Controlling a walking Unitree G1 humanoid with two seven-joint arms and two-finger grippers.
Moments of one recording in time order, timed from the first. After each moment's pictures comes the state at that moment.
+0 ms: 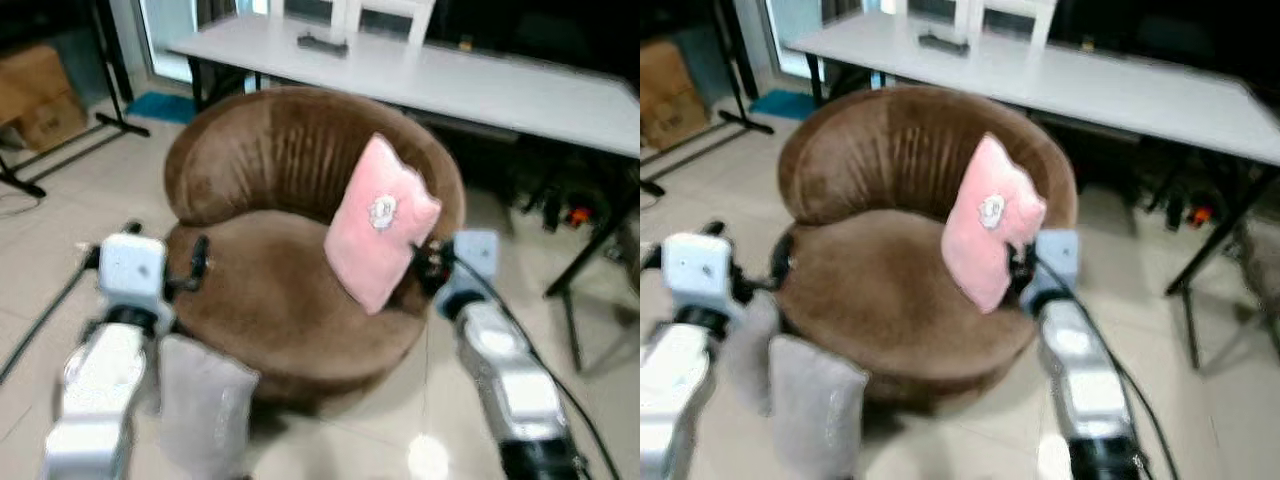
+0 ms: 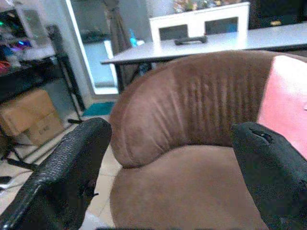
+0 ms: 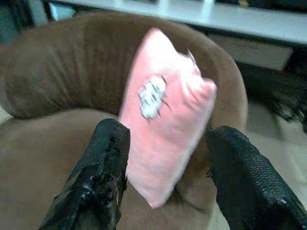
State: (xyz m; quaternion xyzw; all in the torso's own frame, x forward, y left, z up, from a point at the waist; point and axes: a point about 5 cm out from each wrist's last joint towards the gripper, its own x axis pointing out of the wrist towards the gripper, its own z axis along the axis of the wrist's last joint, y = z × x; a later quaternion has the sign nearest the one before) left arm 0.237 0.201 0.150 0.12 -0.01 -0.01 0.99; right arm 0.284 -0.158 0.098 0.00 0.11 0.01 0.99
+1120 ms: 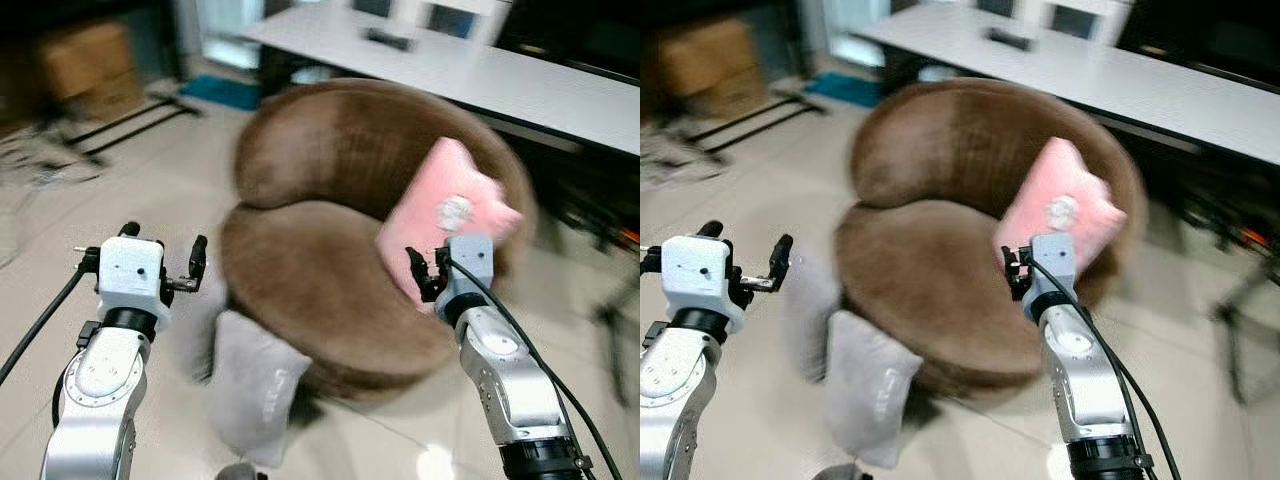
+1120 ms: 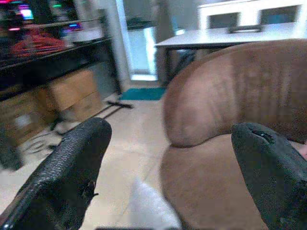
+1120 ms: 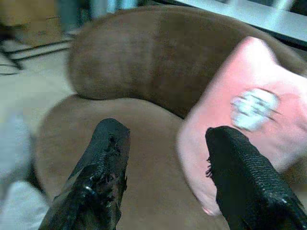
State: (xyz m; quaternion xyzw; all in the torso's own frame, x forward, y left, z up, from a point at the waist) left arm 0.236 0.206 0.150 0.13 -0.01 0.01 0.99; right arm 0.284 -0.149 0.099 -0.02 0.11 0.06 0.99
